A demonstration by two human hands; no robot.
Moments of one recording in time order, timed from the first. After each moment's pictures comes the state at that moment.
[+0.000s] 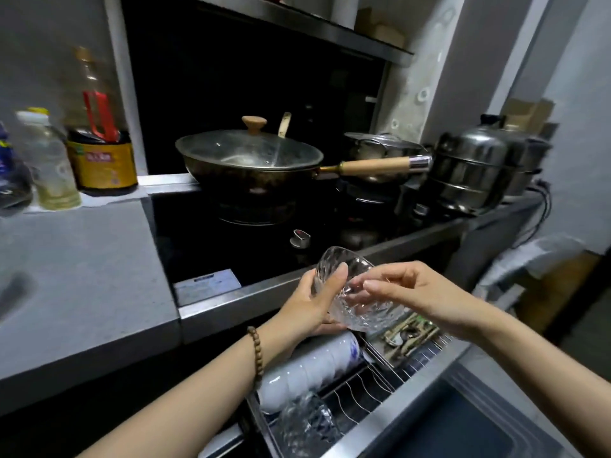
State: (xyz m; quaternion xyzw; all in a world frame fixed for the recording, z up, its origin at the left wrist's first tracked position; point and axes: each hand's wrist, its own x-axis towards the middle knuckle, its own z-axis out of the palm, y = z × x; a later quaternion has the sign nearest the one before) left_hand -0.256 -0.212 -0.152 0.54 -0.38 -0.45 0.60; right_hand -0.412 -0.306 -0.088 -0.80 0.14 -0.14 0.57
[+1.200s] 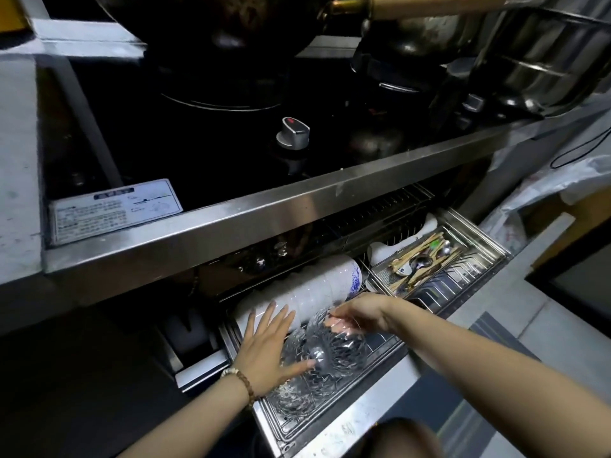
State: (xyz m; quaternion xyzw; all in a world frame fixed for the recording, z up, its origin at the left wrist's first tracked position) left_hand -0.228 -0.232 -0.431 0.79 -0.57 -0.18 0.12; right_hand -0.347 -0.419 -0.364 -0.56 0.52 0.20 0.61
